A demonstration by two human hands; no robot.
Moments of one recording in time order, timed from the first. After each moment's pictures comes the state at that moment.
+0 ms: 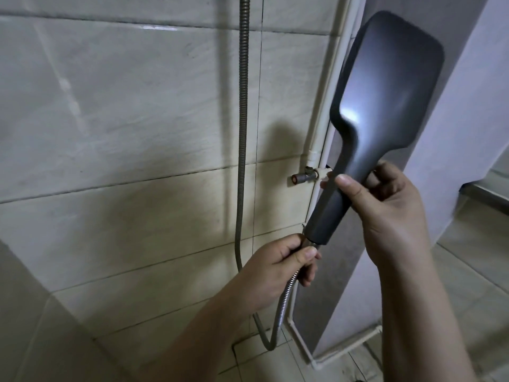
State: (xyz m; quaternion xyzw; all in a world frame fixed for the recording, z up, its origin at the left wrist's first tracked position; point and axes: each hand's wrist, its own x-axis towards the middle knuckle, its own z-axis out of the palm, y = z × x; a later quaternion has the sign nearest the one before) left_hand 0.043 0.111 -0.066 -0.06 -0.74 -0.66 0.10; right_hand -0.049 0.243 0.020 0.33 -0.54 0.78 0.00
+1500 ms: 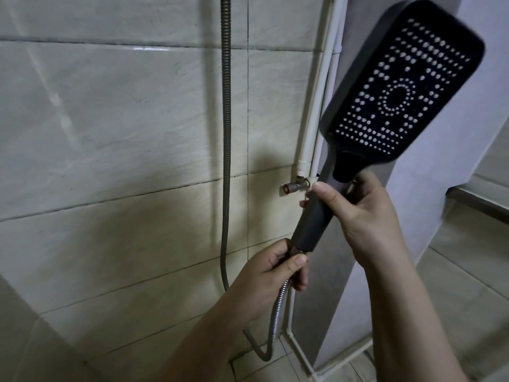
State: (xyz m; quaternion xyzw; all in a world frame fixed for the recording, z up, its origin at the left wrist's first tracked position) left_hand 0.036 0.110 -0.073 -0.04 -0.71 -0.69 0.12; right_hand -0.045 0.238 0.031 0.32 -0.61 0.73 -0.01
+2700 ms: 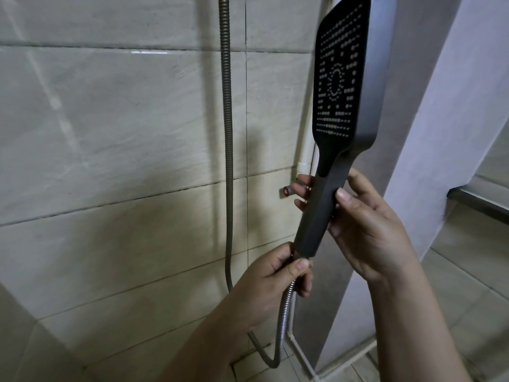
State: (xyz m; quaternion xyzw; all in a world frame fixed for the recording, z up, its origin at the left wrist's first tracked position) left_hand 0.038 0.114 -0.066 -0.07 -0.70 -0.70 0.10; right_hand -0.063 0.244 0.014 0.37 -0.39 0.82 -0.20
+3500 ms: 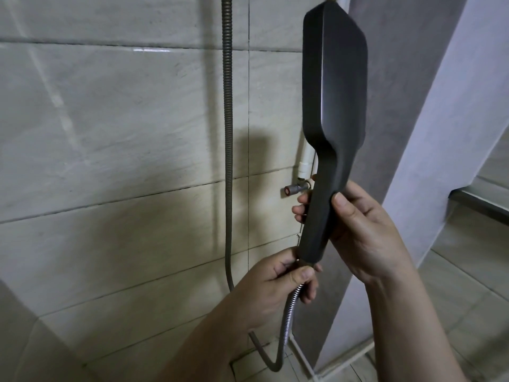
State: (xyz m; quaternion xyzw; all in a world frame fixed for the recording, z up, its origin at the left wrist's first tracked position) left_hand 0.038 0.112 -0.066 -0.11 -0.69 -0.71 0.07; right_hand -0.057 0.242 0.013 0.38 -0.43 0.79 -0.20
